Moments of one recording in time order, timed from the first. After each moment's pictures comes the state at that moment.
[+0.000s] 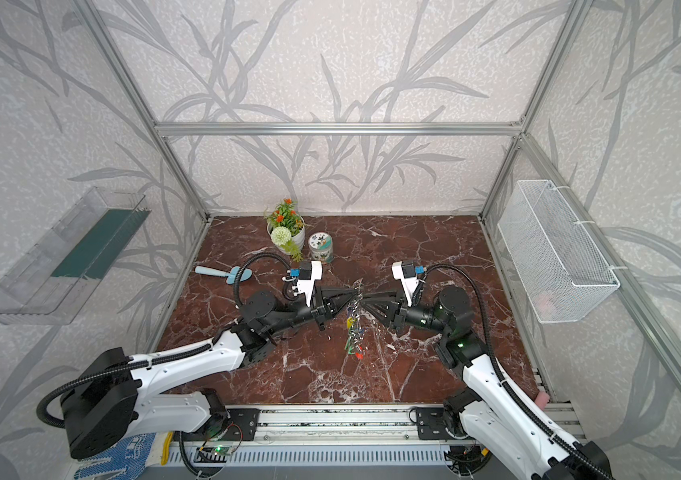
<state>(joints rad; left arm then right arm) -0.85 1.27 0.62 0.86 0.41 -0.47 0.41 0.83 0.49 0.39 -0.89 0.63</state>
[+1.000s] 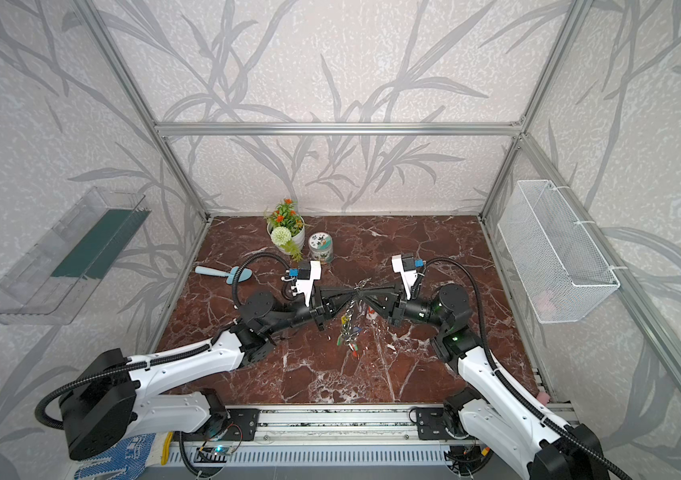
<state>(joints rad) -0.85 1.25 0.62 0.86 0.42 -0.48 0.41 0.90 0.50 0.57 -0.90 0.75</state>
